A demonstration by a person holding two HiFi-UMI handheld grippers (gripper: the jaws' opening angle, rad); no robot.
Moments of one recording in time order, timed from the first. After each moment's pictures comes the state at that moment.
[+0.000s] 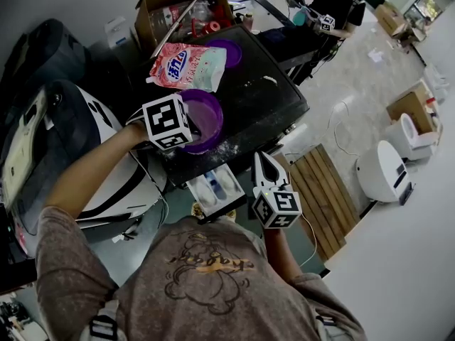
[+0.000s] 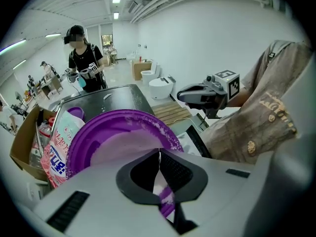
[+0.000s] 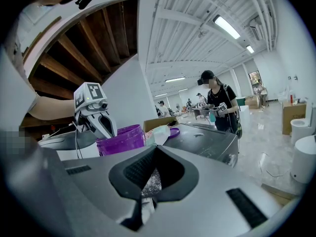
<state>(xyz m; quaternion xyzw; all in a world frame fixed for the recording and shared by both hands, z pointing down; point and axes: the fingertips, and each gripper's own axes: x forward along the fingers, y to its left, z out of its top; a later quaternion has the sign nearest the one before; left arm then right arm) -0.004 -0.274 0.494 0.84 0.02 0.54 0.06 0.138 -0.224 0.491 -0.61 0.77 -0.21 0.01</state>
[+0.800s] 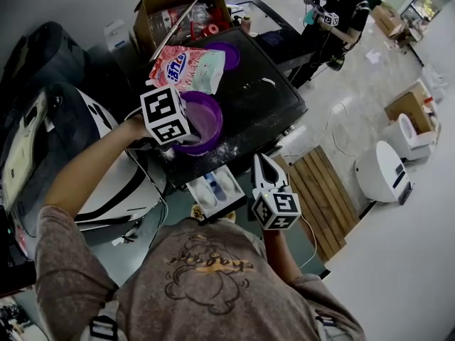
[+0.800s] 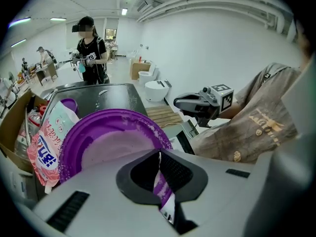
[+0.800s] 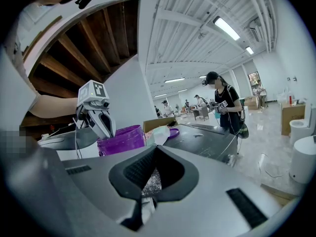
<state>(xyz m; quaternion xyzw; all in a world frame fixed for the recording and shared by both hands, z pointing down) -0.005 -0.263 0.486 0.84 0.06 0.53 0.14 0.138 -0.219 0.491 -0.61 0.76 -0.20 0.01</state>
